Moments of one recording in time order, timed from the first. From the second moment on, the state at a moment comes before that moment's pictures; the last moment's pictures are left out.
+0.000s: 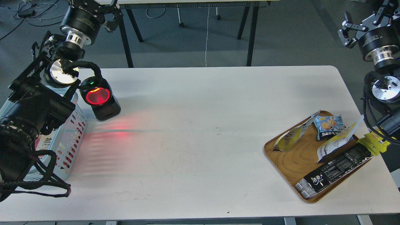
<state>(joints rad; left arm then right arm) -0.98 0.25 -0.94 -0.52 -0.02 -0.49 -0.24 1.00 -0.41 0.49 0.33 0.24 0.49 0.47</state>
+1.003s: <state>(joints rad) -0.94 0.28 -0.94 -0.54 -0.02 -0.49 -0.24 1.49 -0.70 0.11 0.92 -0.29 0.49 0.48</state>
